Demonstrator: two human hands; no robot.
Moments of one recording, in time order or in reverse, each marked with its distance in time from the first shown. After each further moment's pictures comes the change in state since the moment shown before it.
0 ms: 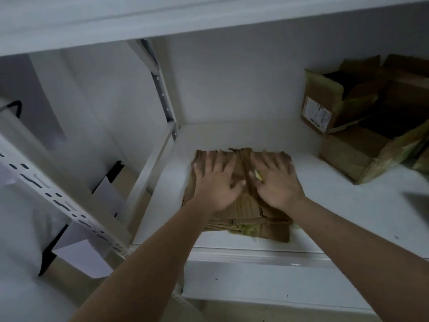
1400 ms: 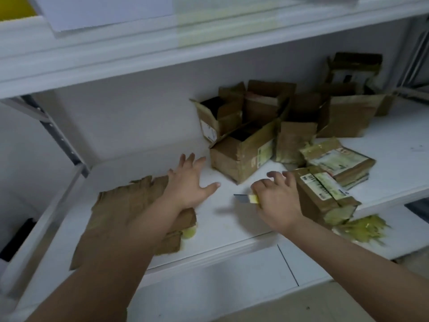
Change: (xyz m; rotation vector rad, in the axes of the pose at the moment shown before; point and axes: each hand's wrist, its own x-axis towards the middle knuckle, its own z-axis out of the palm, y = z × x) left_hand 0.034 0.190 -0.009 -0.020 0.042 0.247; right_hand -0.145 0.190 -0.062 -0.274 0.320 0.186
